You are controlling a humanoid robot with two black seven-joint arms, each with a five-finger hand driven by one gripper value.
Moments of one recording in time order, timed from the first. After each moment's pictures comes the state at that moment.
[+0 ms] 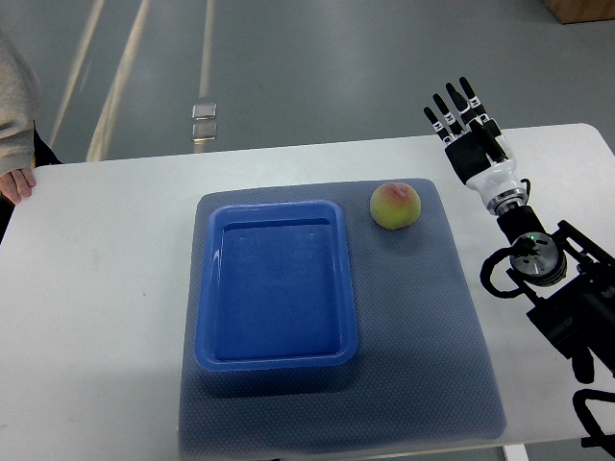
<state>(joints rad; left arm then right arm) -0.06 0.00 0.02 -0.27 0.00 0.03 0.08 0.60 -0.10 1.10 0.67 -0.06 0.44 0.31</state>
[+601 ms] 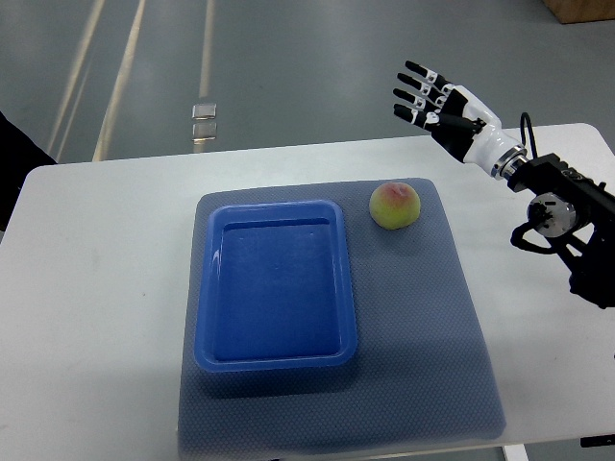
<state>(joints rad) -0.06 0.00 0.02 -0.28 0.00 0.02 0.07 0.83 -0.29 0.75 0.68 -0.66 0.44 0.27</state>
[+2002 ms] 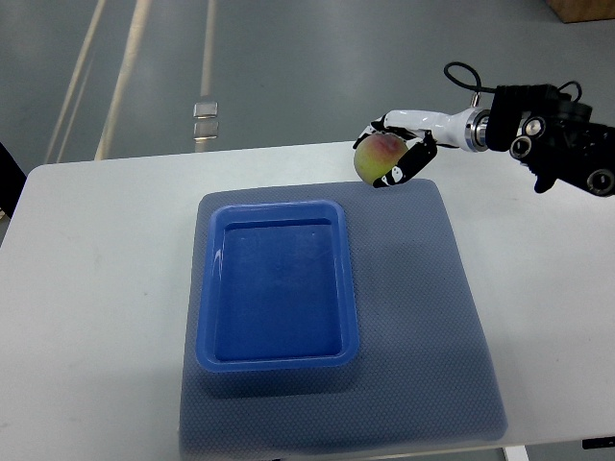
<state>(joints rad) -0.06 0.00 0.03 -0.29 0.00 0.02 0.07 1.25 -0.50 0.14 0.99 -0.95 0.34 0.10</state>
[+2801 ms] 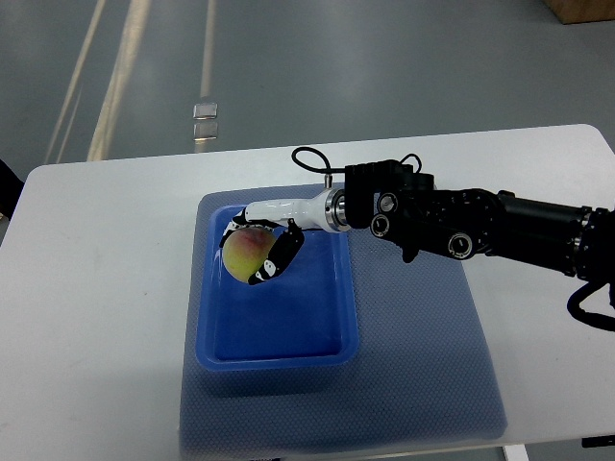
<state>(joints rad) -0.06 0.00 0.02 -0.28 0.00 0.02 0.07 1.18 -0.02 -0.01 0.85 -0.95 0.24 0.11</state>
